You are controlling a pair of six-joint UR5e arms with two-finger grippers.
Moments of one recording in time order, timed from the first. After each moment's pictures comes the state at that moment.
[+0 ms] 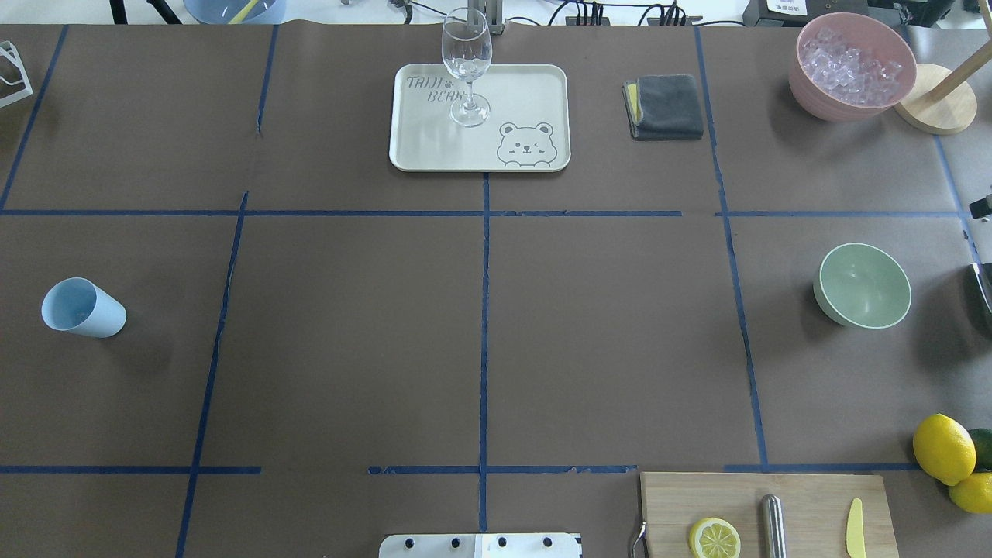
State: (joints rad) left arm -1.41 -1.53 -1.93 -1.99 -2.25 -0.25; right arm 1.38 -1.58 1.59 -1.20 2.50 0.38
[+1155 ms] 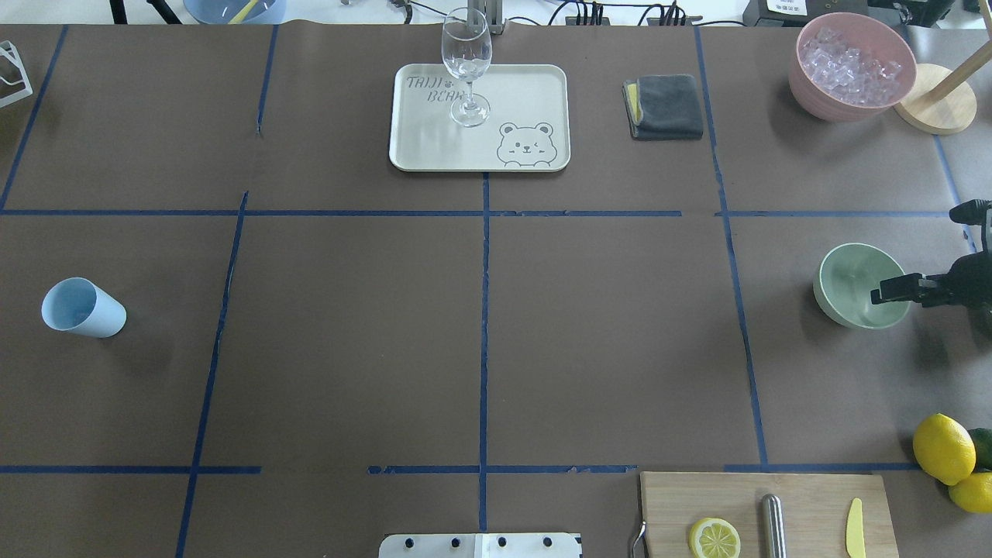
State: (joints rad) left arm -1.28 -1.46 -2.06 -2.07 -2.09 -0.46; right arm 0.99 -1.74 1.57 -0.67 2.16 0.92
